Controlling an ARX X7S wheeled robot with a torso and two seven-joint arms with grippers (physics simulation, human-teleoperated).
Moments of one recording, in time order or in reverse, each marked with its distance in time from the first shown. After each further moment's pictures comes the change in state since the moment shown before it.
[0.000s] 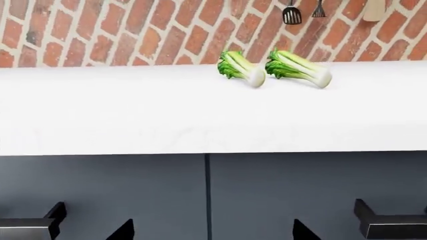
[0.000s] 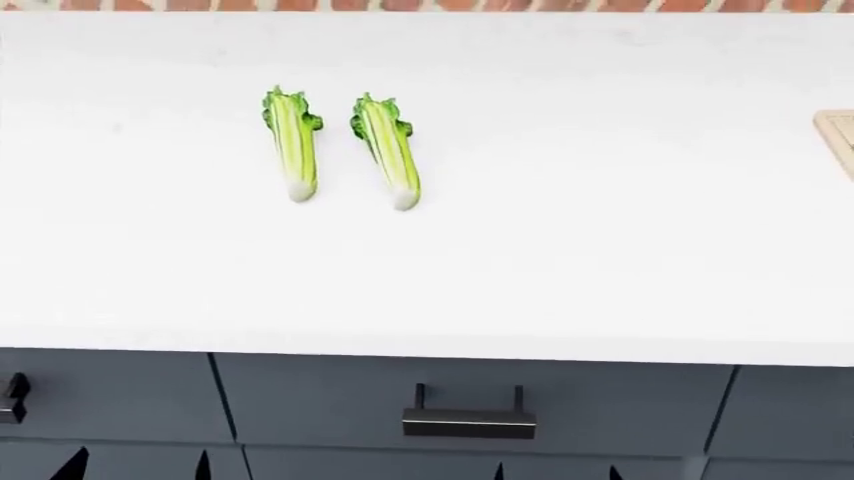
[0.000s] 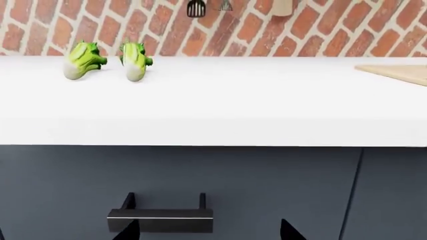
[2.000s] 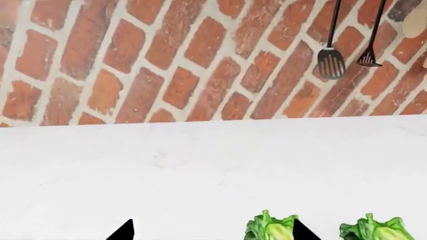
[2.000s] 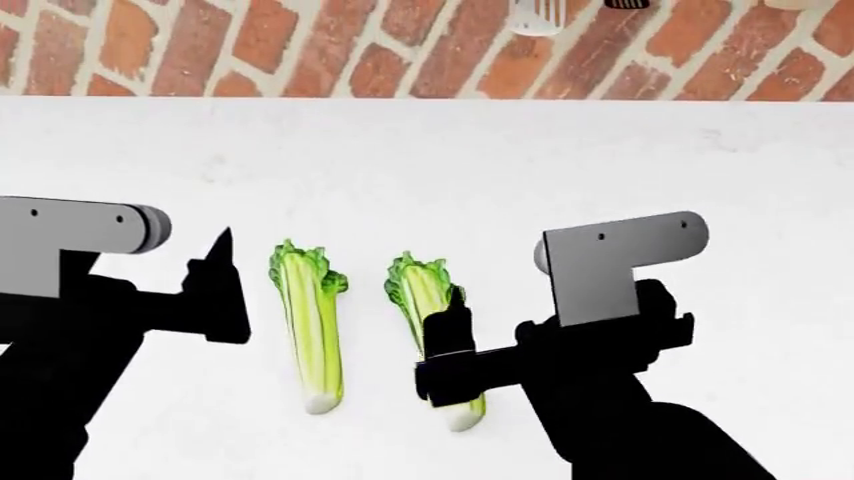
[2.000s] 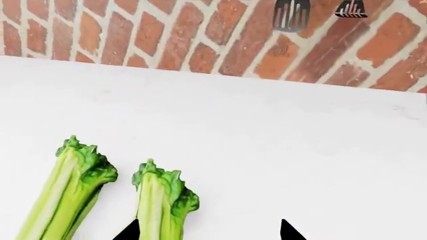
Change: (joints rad) left arm -0.638 -0.076 0.004 0.304 -0.330 -1.000 -0.086; right arm 0.654 0.132 0.014 -0.287 0.369 1.129 -0.060
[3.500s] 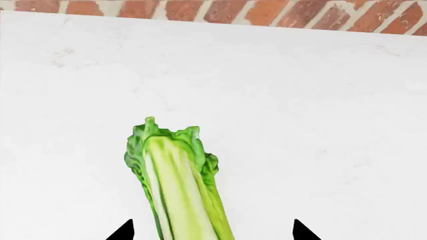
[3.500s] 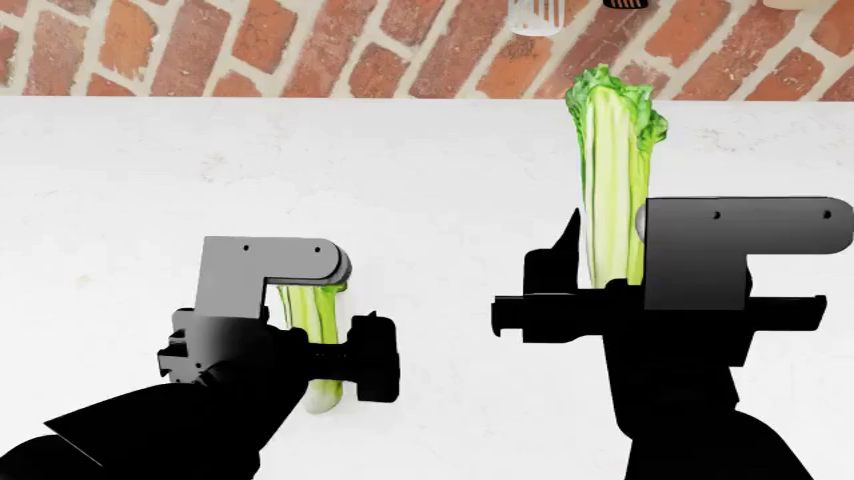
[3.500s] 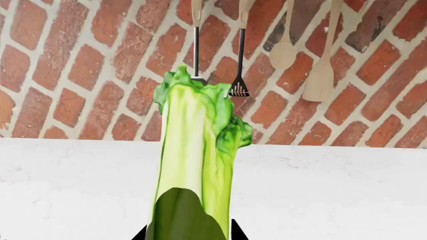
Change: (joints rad) left arm -0.111 0.173 0.208 -0.390 -0.214 0.035 -0.264; right arm -0.039 0.011 0.092 -0.183 -0.086 -0.059 0.168
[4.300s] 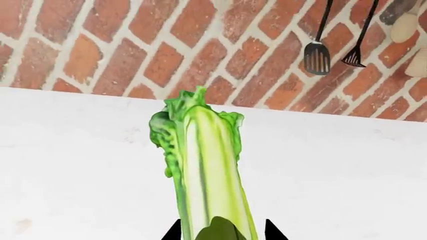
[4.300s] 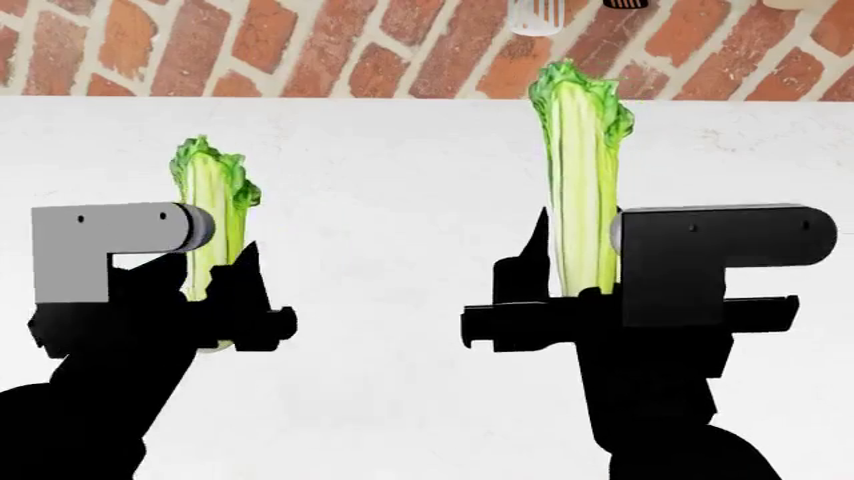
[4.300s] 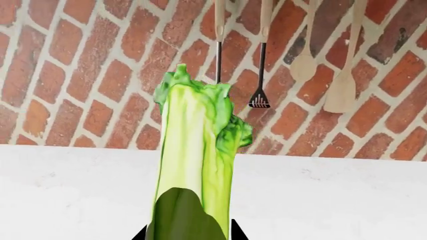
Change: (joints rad) left arm 0.063 -0.246 -0.015 0.333 -0.214 0.102 -0.124; right arm -0.033 -0.007 -0.020 -0.050 0.034 -0.042 -0.003
